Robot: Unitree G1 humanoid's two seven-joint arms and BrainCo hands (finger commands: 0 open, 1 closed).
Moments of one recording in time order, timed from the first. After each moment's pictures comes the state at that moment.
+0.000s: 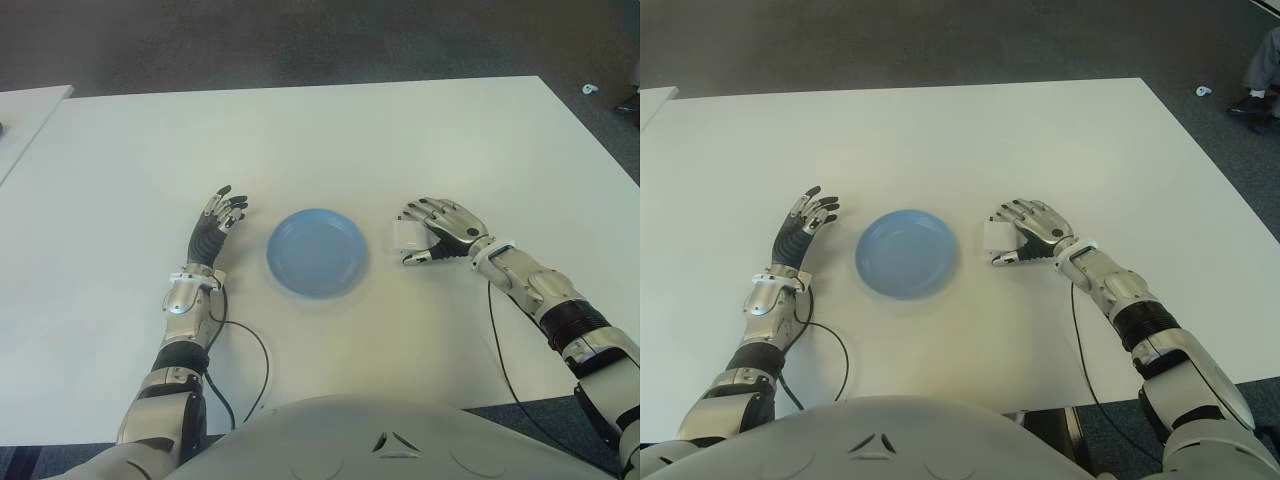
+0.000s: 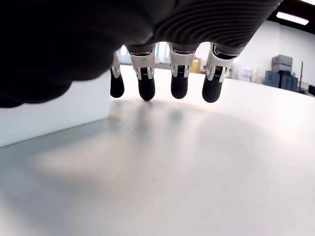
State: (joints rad) left arm -0.12 0.18 0.18 0.81 -0.18 -0.63 -0.34; right arm -0.35 -0.72 0.55 0.56 -0.98 -0.33 -0.20
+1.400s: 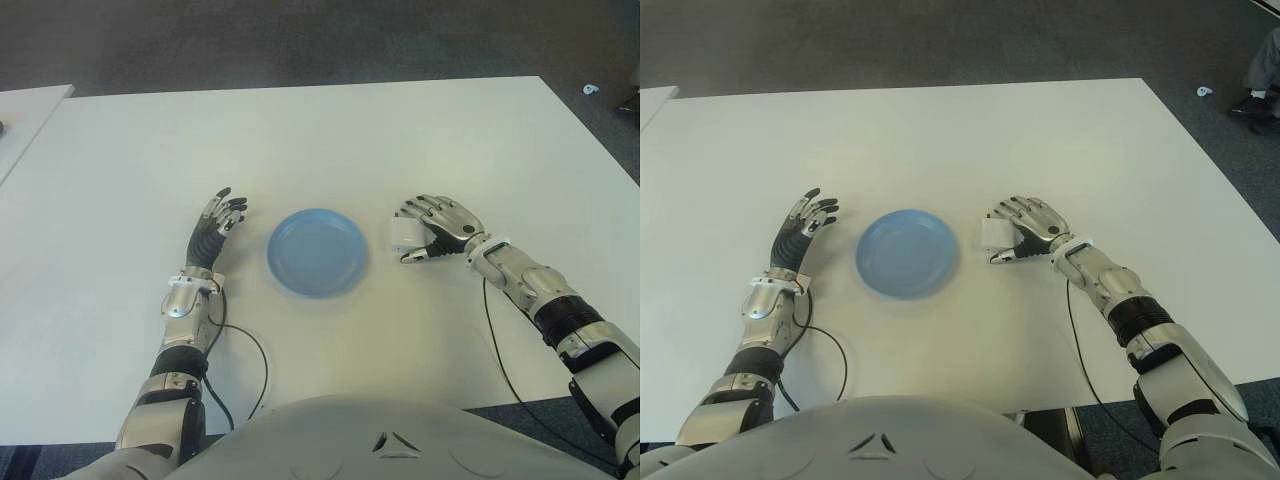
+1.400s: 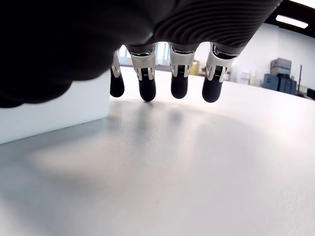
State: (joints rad) left arm -0.09 0.18 0.18 0.78 -0.18 -0.63 -0.34; right arm -0.37 -0.71 0.58 0.59 -0.98 -0.30 -0.24
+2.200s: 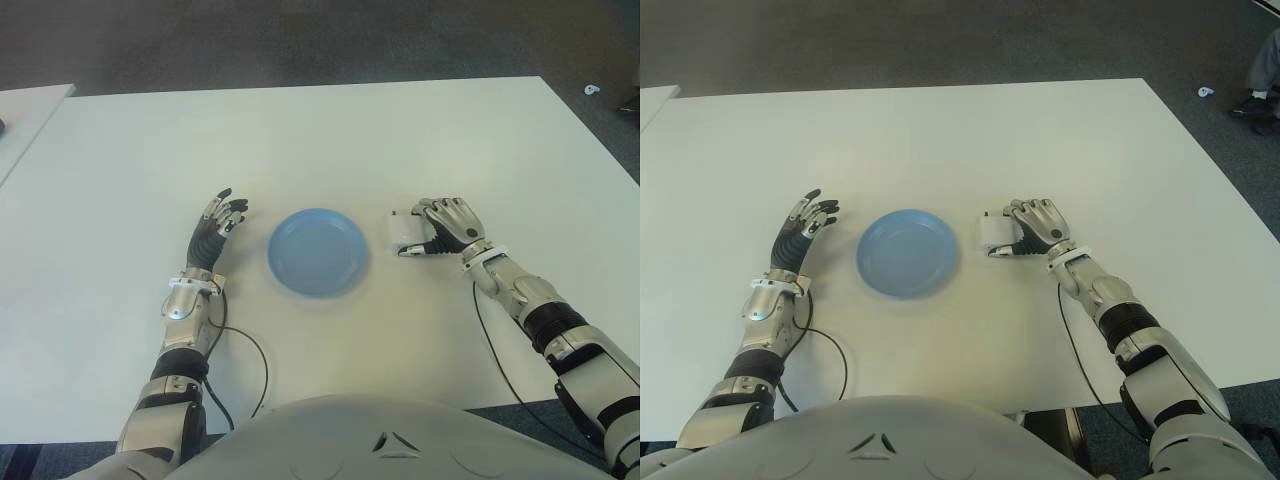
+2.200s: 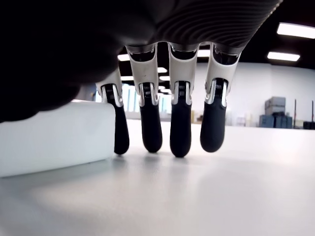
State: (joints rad) left arm -0.08 0.17 0.18 0.76 -0.18 -0.62 -0.34; right arm -0.36 -0.64 0.56 0.70 -0.92 -0.33 -0.54
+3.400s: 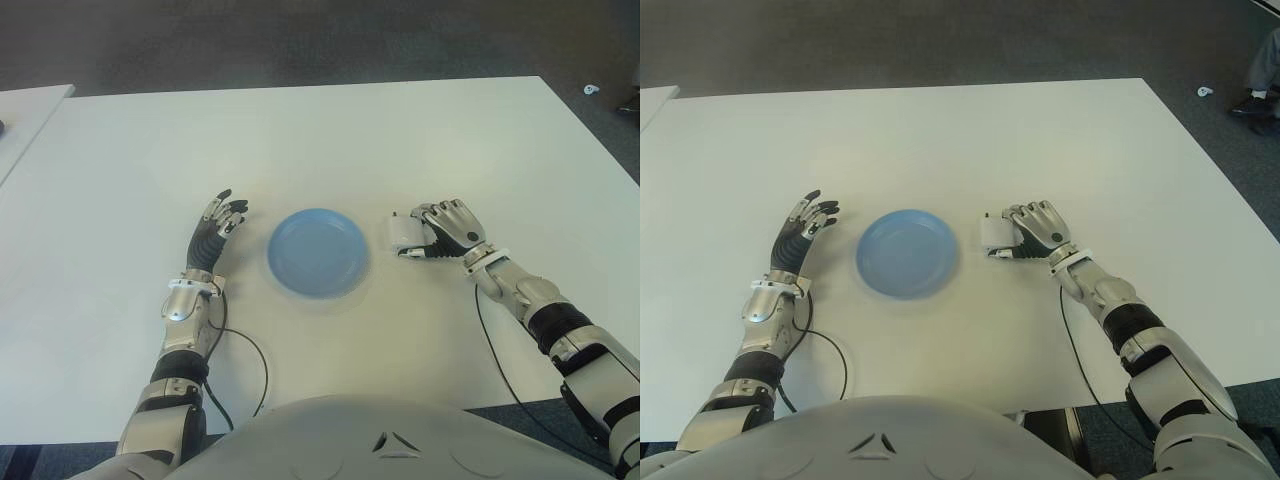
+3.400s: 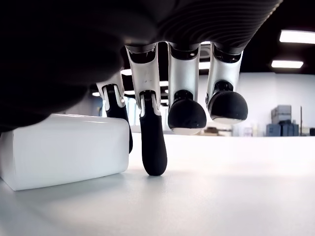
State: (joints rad) left arm -0.06 0.17 0.18 0.74 -0.18 -0.62 -0.34; right arm -0.37 -0.67 0.62 0.71 -0.97 -0.37 -0.64
